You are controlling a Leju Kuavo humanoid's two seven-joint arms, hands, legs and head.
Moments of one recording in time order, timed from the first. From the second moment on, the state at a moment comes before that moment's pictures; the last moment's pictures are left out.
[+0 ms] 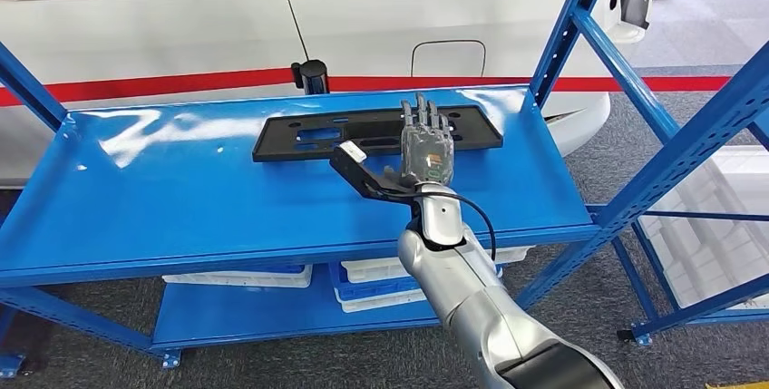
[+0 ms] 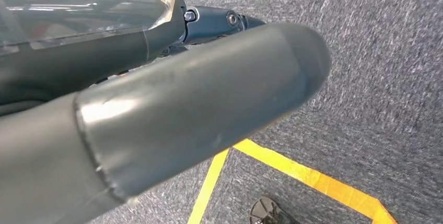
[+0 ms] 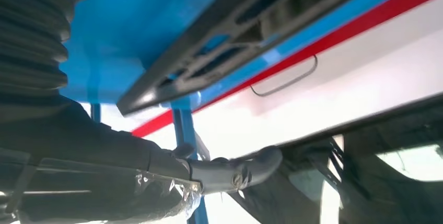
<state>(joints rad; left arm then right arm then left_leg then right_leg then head) -0.10 -0.27 1.08 -0.19 -0.62 0.56 -0.09 -0.79 0.34 0.60 -0.46 1.42 -0.55 0.23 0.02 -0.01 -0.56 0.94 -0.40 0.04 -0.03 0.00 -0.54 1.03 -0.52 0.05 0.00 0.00</state>
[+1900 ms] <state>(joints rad) -0.11 -0.30 1.12 -0.19 -0.60 0.64 -0.07 -0.83 0.33 0.75 -0.38 1.47 -0.46 0.41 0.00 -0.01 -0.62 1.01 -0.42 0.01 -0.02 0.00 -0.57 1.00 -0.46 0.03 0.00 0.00</state>
